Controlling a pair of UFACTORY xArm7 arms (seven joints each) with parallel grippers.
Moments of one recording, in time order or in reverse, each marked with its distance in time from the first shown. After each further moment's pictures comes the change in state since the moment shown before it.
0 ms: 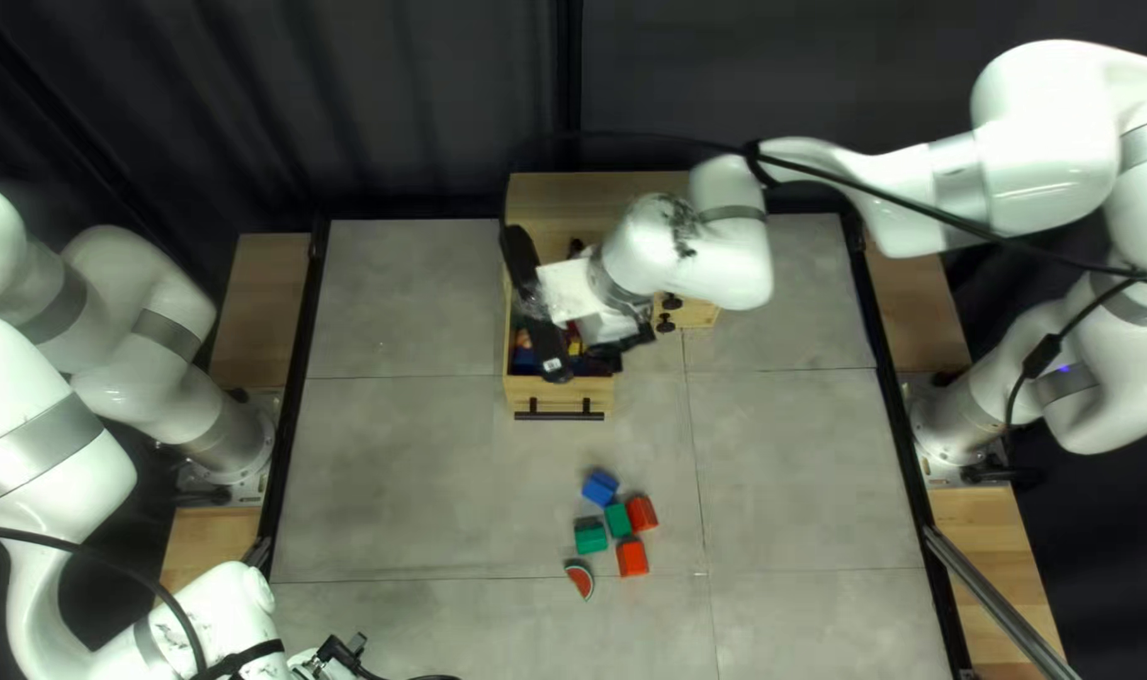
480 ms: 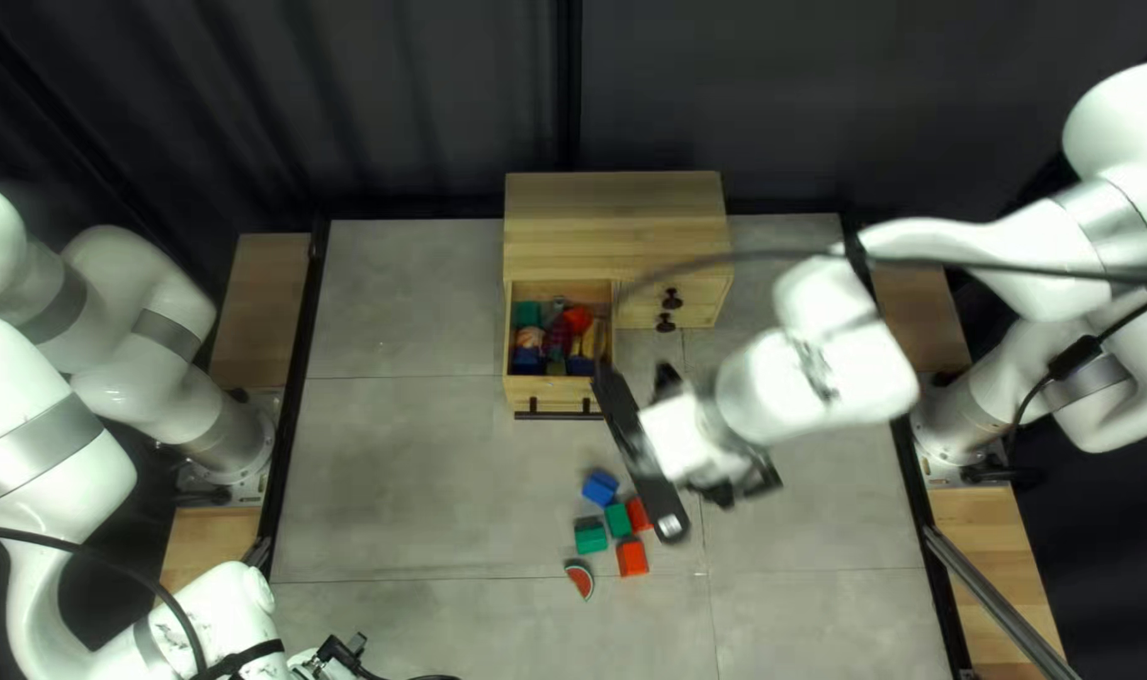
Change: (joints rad) left arm 0.000 0.000 0.000 0.000 0.000 0.000 0.000; right arm 0.139 -0.056 0.159 -0.228 0.043 -0.098 0.247
